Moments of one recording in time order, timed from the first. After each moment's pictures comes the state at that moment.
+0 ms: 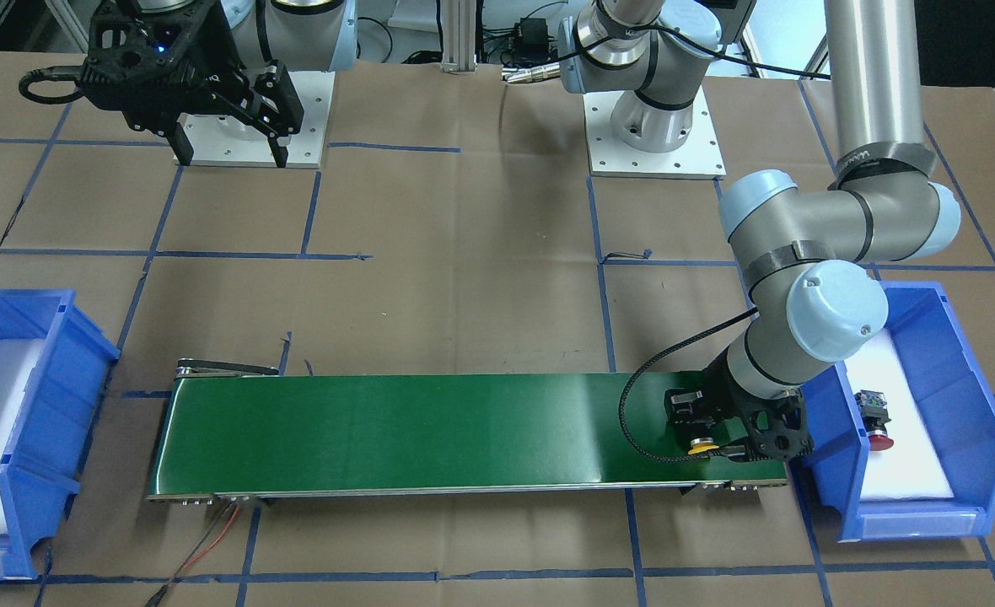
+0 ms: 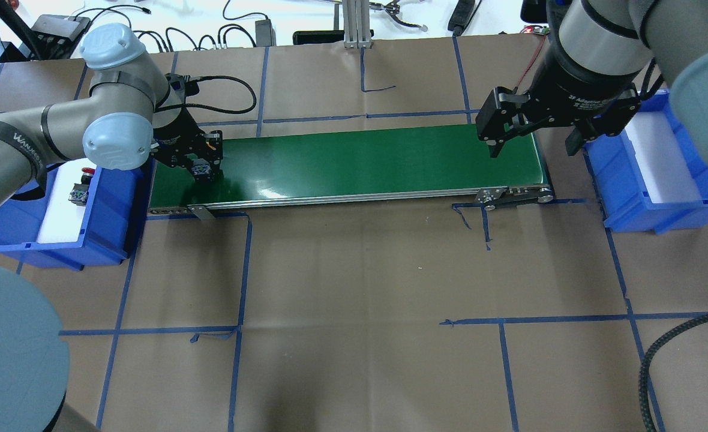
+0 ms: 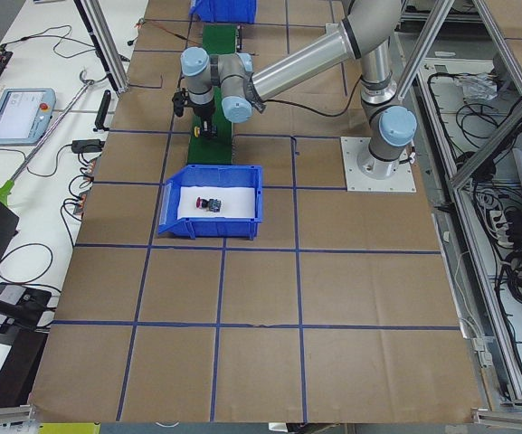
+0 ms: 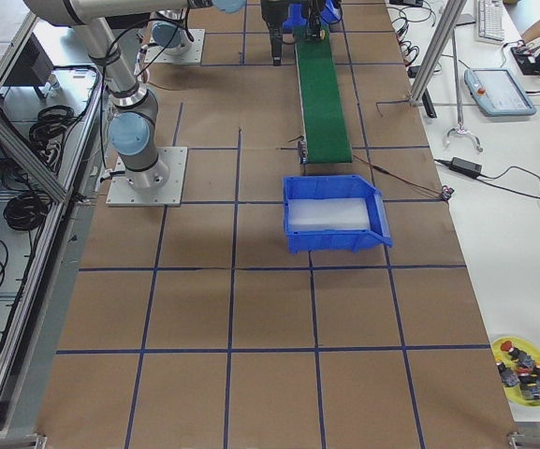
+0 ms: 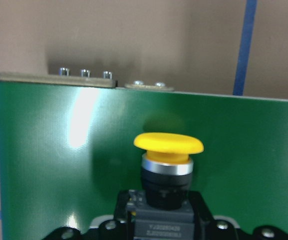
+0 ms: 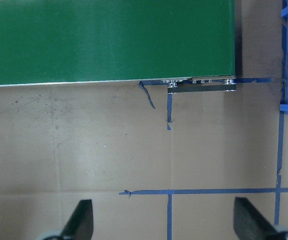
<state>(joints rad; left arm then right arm) -1.43 -2.00 -1.70 -1.04 1.53 0.02 1.63 -1.68 1.61 -1.56 -1.56 0.07</state>
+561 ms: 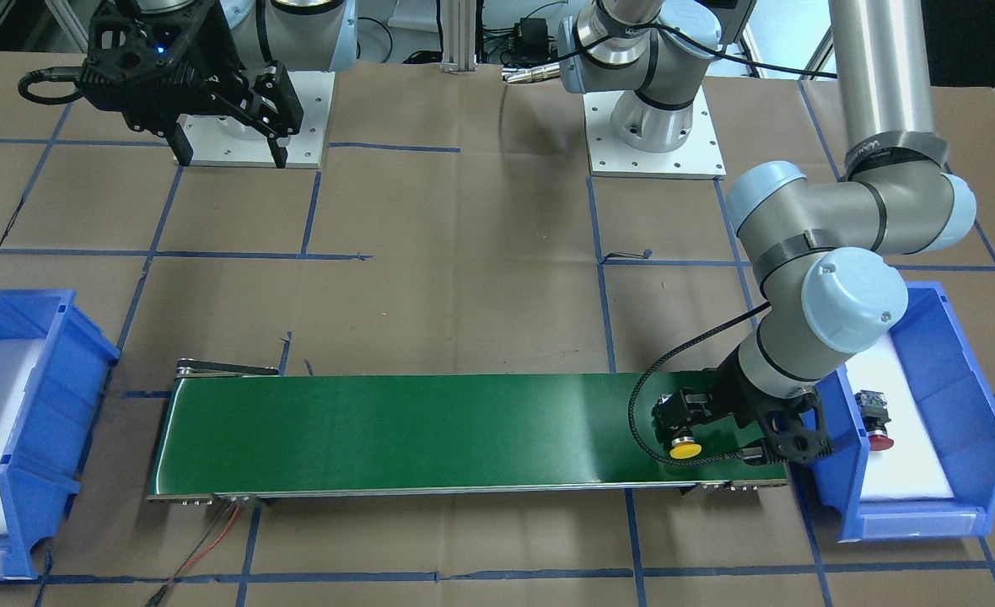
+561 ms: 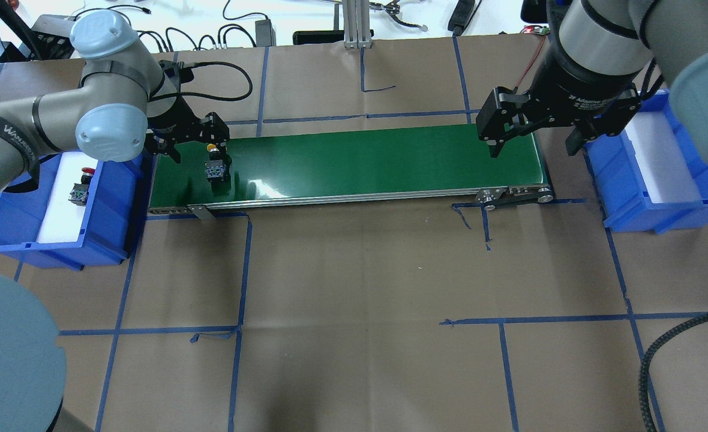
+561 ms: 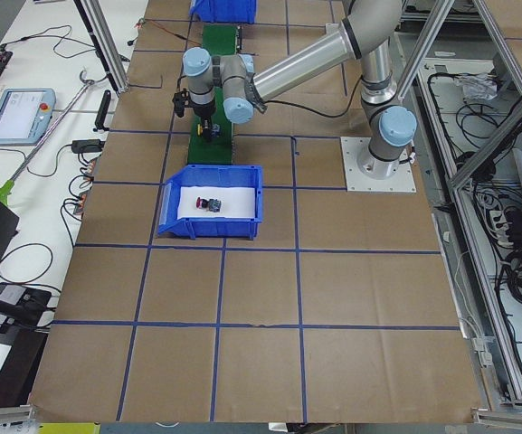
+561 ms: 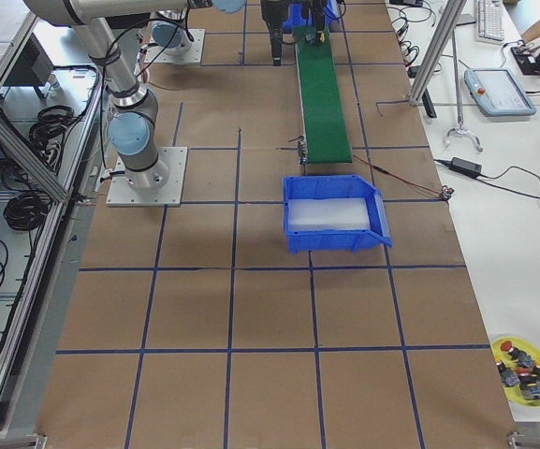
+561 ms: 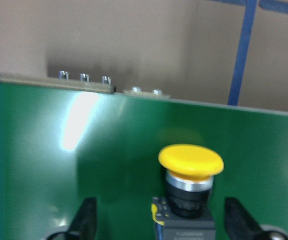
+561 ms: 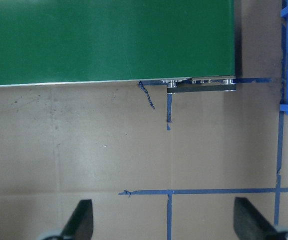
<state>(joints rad) -1.43 -1.97 -1.64 -1.07 1.52 0.01 1.63 -1.68 1.61 -1.56 -1.56 0.07</state>
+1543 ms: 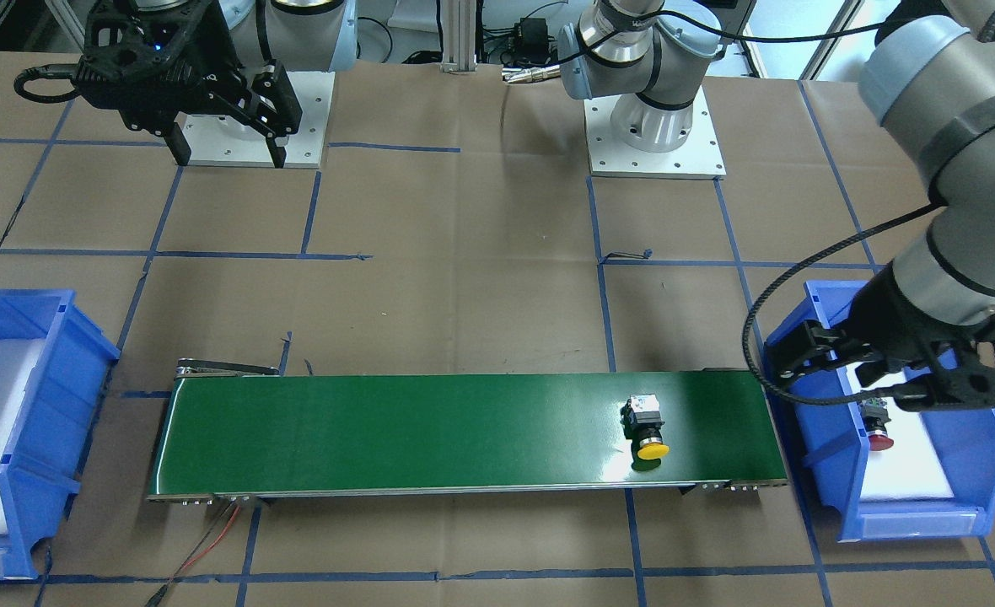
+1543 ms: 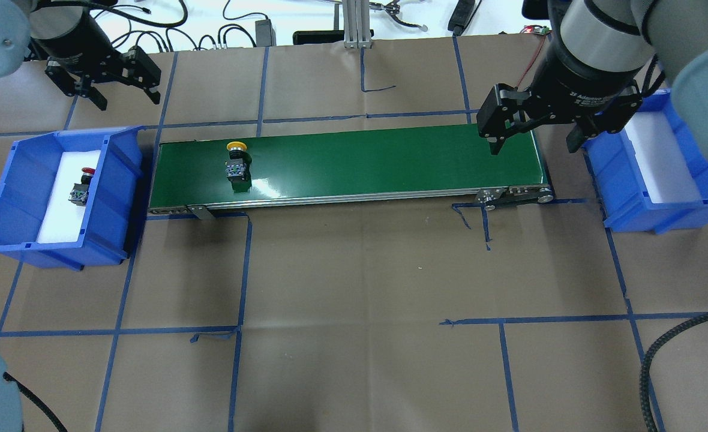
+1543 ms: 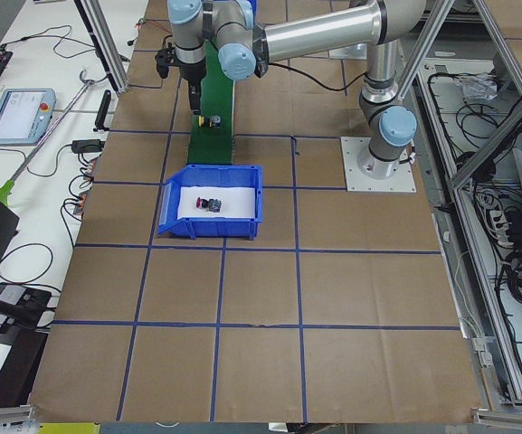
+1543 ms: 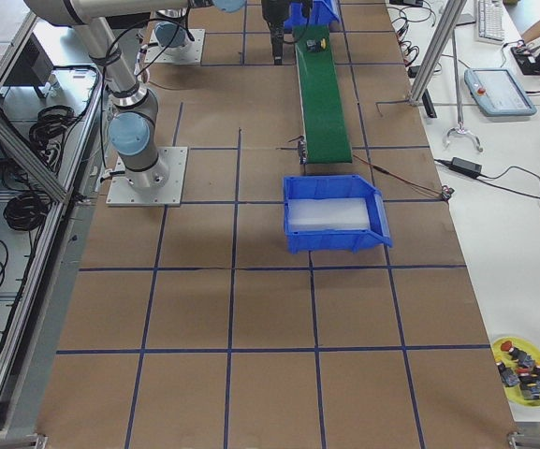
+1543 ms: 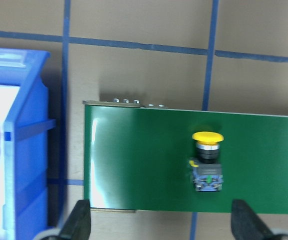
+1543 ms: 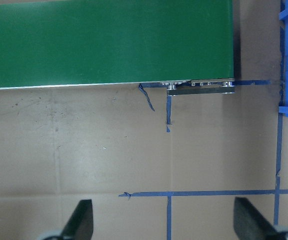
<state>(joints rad) -1.30 -1.87 -1.40 -1.41 1.53 0.24 1.63 -1.68 1.61 -1.56 -1.56 0.07</state>
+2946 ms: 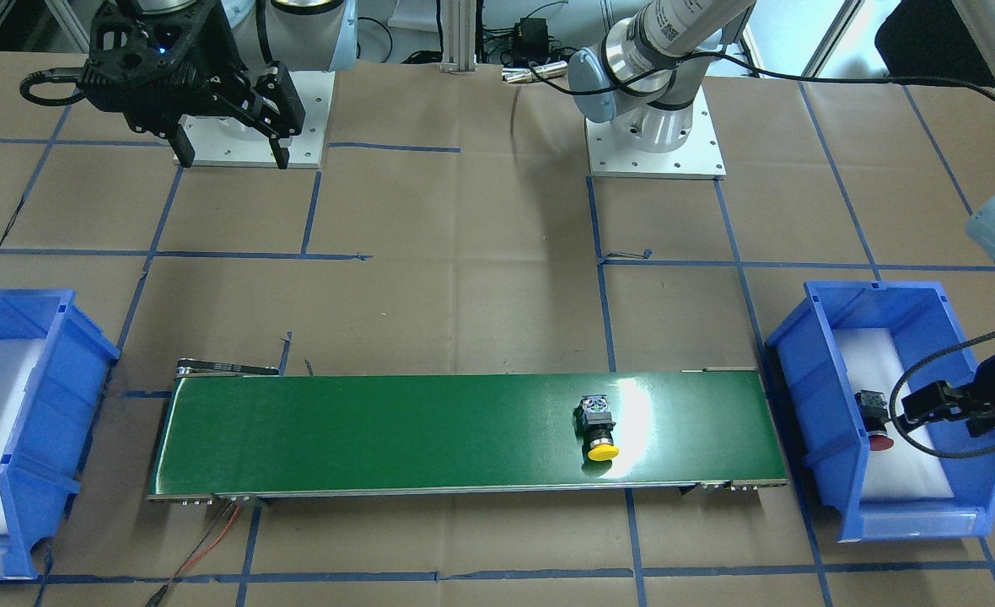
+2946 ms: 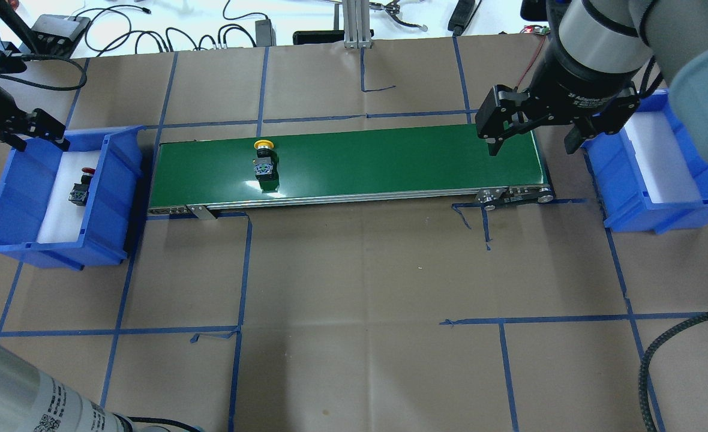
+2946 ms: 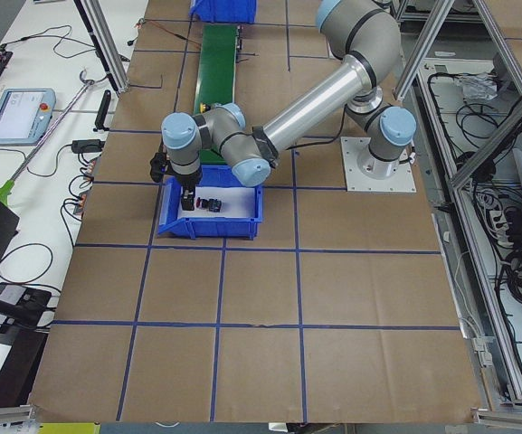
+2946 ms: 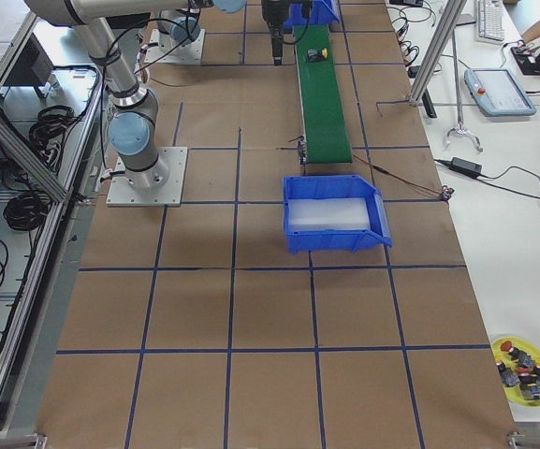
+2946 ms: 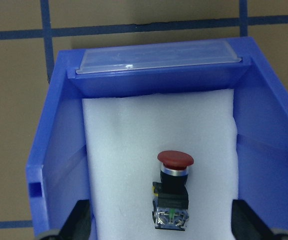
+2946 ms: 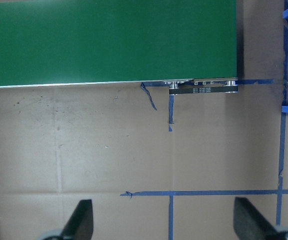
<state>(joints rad) -1.01 -2.07 -1.50 -1.09 1.53 0.61 1.63 -1.68 1.61 -1.56 -1.56 0.07</state>
